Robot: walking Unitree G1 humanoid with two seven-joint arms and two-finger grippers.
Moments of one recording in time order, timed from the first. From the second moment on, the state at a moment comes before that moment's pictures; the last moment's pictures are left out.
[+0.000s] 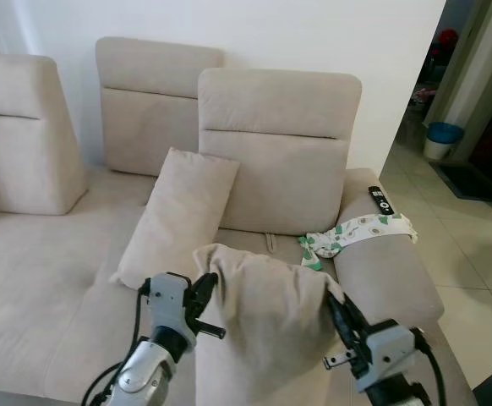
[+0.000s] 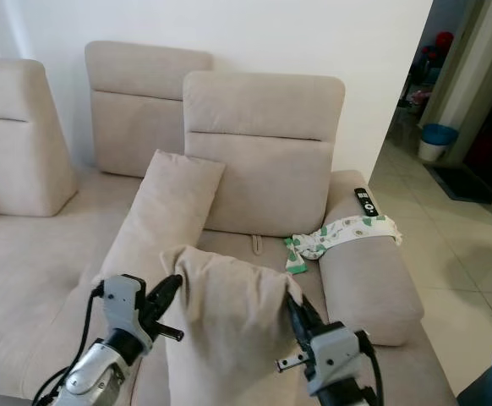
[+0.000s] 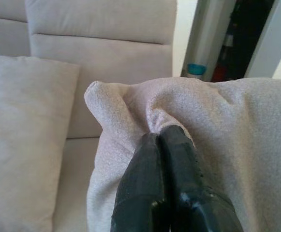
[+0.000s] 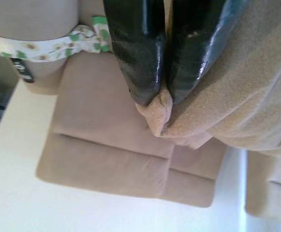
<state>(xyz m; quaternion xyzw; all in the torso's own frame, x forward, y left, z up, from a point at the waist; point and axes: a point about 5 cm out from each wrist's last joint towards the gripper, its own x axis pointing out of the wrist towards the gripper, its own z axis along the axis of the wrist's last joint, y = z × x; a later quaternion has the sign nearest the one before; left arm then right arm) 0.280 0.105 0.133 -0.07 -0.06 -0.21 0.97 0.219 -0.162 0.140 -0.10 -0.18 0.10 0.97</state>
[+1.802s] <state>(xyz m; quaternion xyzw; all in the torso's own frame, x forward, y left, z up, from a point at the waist) 0.286 0.094 0.179 -0.08 -0.14 -0.21 0.96 0.239 -0.170 0.185 -0.15 -0.25 0.08 0.95</state>
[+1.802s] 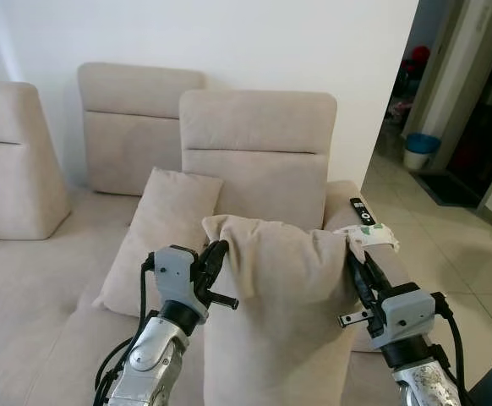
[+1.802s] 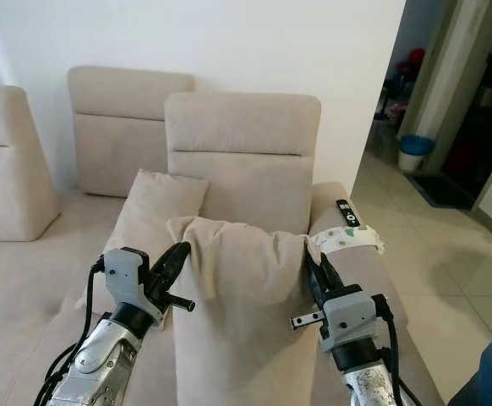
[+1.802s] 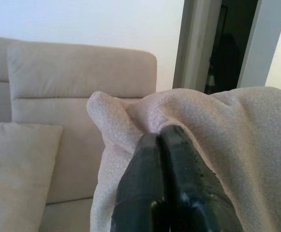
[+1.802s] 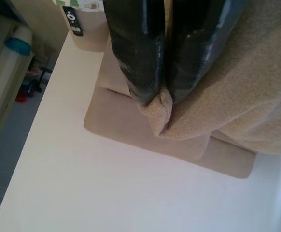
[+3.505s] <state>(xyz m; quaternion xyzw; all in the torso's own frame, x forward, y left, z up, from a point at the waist) 0.322 0.048 0.208 0.08 -0.14 -0.27 0.95 0.275 -0.215 0.156 -0.10 -0.09 -0.01 0.99</state>
